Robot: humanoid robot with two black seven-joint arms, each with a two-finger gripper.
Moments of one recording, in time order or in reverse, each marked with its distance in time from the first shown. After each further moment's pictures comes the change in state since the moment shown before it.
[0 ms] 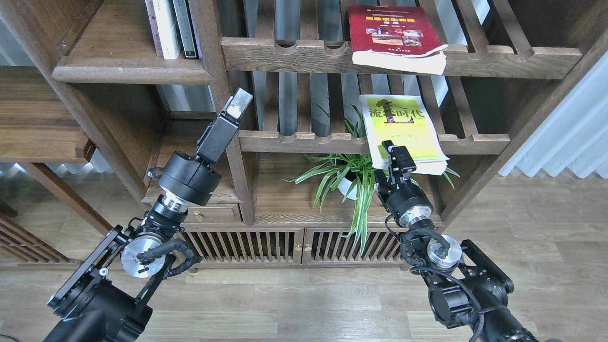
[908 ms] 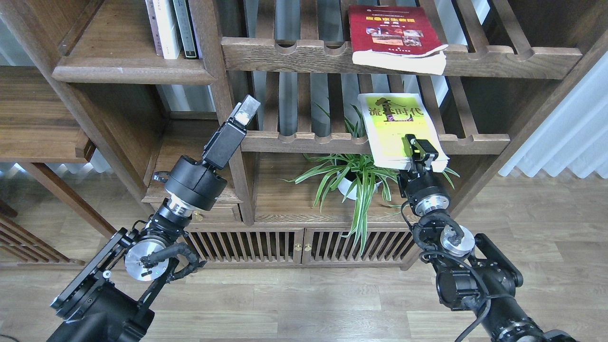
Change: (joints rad) left arm 0.005 0.000 0.011 0.000 0.000 0.000 0.009; right arm 0.037 -0.001 0.102 -0.032 0.021 0.033 0.008
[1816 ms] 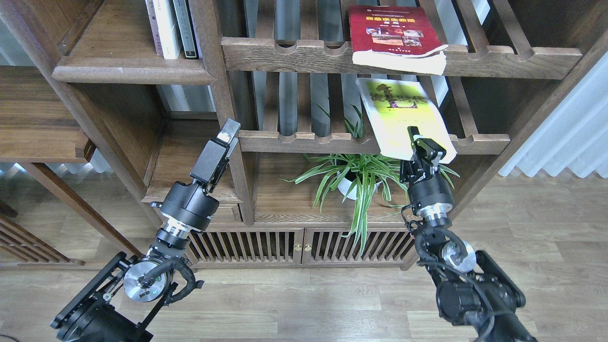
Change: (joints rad) left arm 0.118 0.000 0.026 0.141 -0.271 0.000 0.006; right arm -0.249 -0.008 -0.017 0.335 0.100 0.228 -0.123
